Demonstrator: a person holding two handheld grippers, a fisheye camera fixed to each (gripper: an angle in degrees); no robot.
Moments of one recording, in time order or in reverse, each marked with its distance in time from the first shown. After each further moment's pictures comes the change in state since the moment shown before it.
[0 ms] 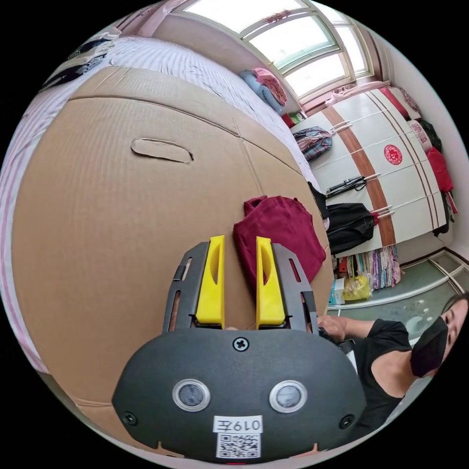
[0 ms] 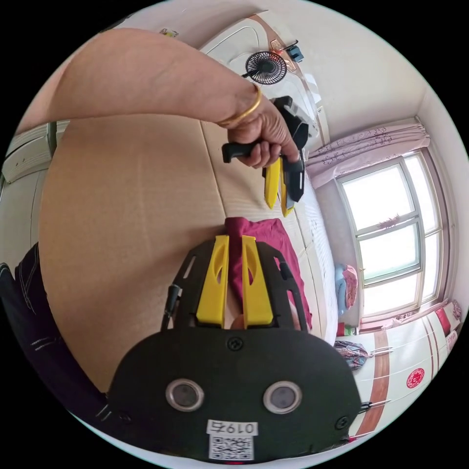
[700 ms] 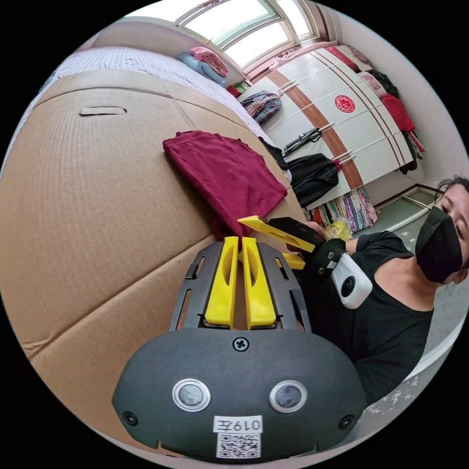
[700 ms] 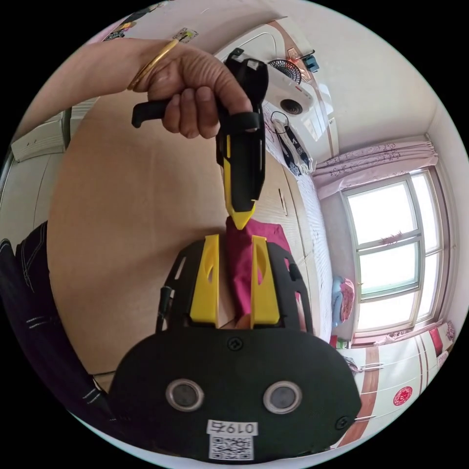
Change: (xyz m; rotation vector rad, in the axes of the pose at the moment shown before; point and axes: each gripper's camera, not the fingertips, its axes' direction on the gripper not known) left arm 0.071 0.202 -0.031 -0.081 0.195 0.261; right arm 0.014 -0.074 -0.086 0.023 -0.011 -0.089
